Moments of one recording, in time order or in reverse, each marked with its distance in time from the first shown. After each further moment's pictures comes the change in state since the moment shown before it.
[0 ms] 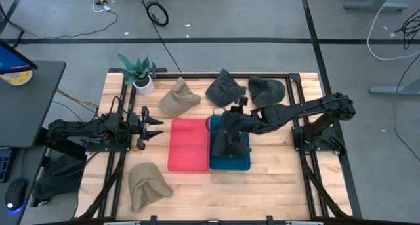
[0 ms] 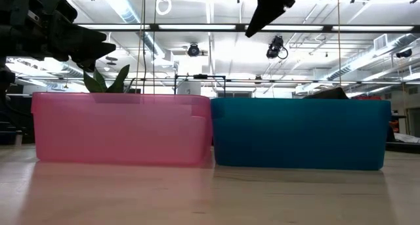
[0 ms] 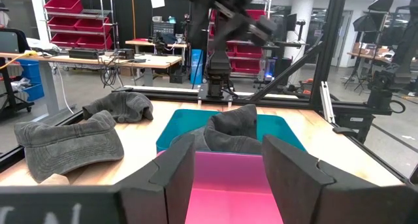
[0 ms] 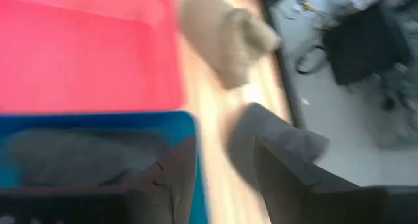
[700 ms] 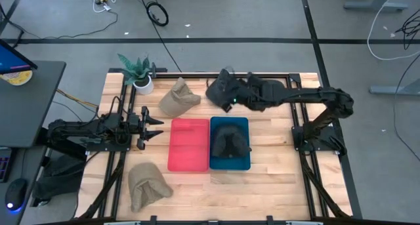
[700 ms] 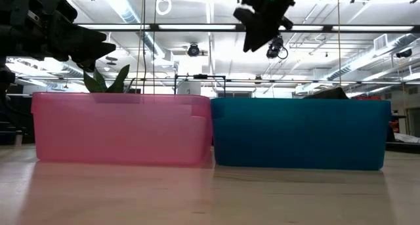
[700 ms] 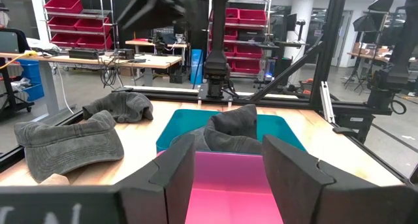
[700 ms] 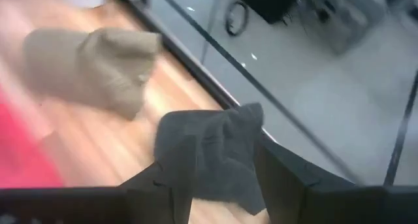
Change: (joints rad) left arm 0.000 0.000 0.000 0.000 0.000 0.000; right arm -0.285 0.000 0.000 0.078 0.096 0.316
